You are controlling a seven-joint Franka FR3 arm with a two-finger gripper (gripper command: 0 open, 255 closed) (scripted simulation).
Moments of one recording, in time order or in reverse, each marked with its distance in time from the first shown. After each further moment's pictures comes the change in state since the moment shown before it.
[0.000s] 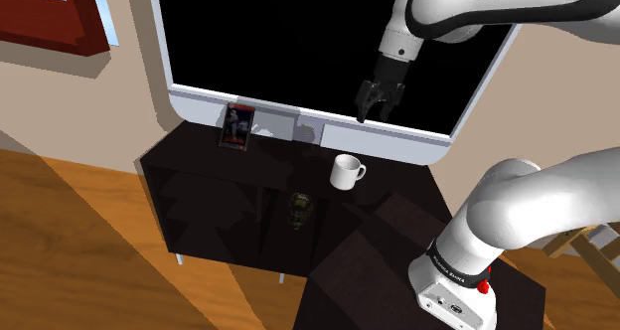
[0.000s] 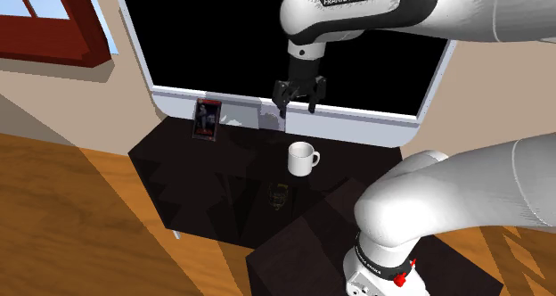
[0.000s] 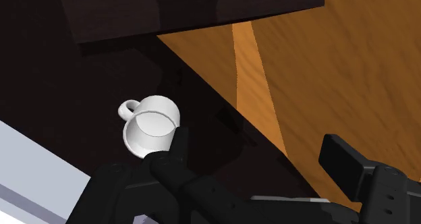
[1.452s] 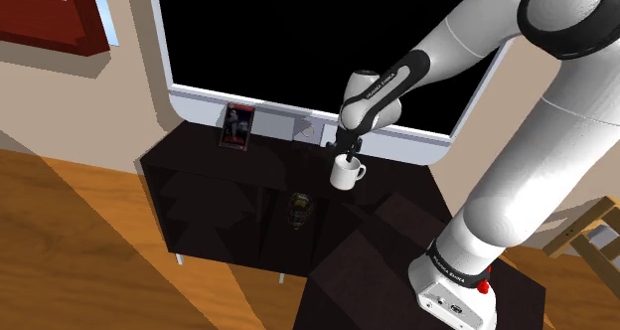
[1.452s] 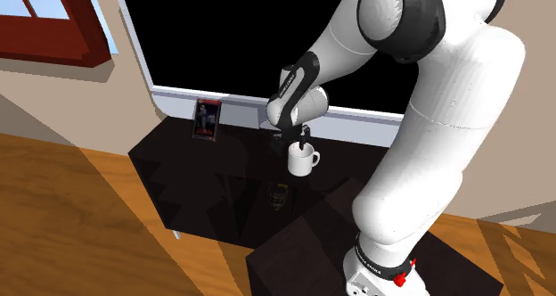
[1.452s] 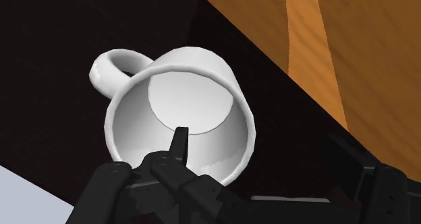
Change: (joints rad) arm -0.058 0.715 -0.039 -0.074 -0.081 0.831 -0.019
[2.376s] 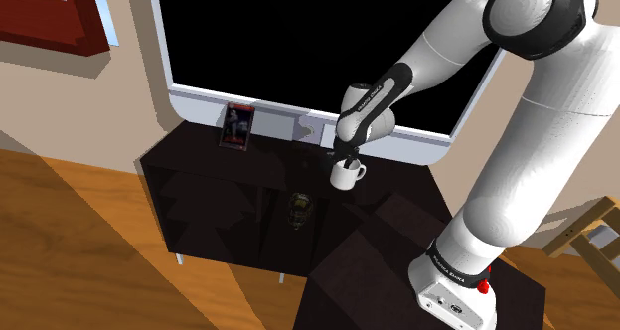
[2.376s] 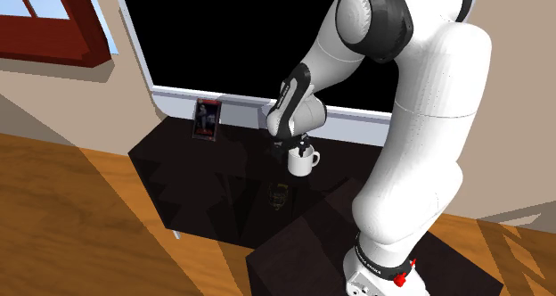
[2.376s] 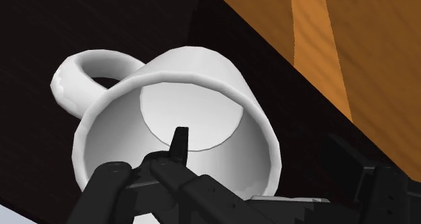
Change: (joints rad) arm -0.006 0.127 0.002 0.011 0.024 0.118 -0.023
